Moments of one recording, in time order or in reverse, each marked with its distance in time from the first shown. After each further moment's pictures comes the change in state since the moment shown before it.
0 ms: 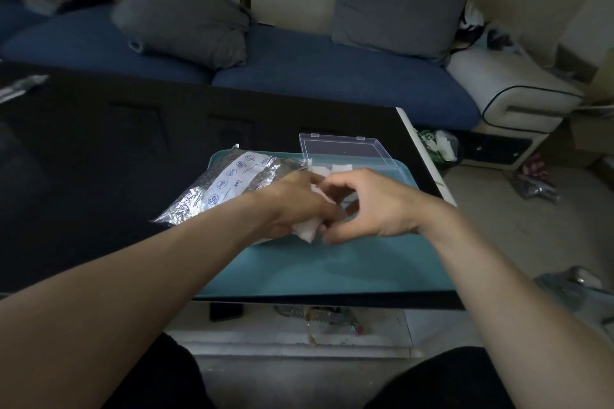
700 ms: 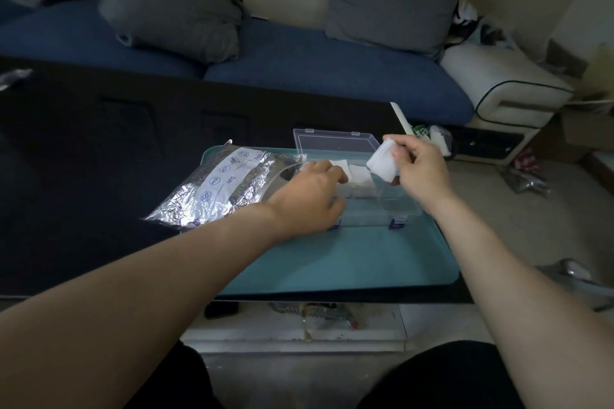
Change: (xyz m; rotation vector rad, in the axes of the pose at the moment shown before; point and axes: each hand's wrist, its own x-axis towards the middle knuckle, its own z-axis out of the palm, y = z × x) left_hand 0.031 -0.016 0.007 1.024 0.112 0.572; right_hand 0.015 0.106 -0.033 0.165 0.834 0.204
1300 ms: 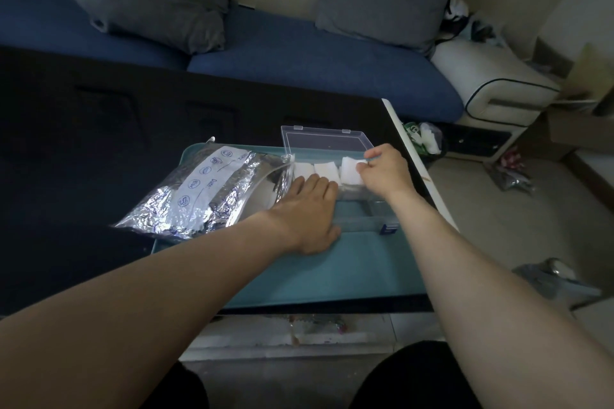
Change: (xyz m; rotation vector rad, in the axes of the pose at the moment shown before) left_hand 0.017 -0.007 0.036 0.384 -0.241 0.024; right_hand 0.026 0.009 0.041 -0.274 -0.060 0.262
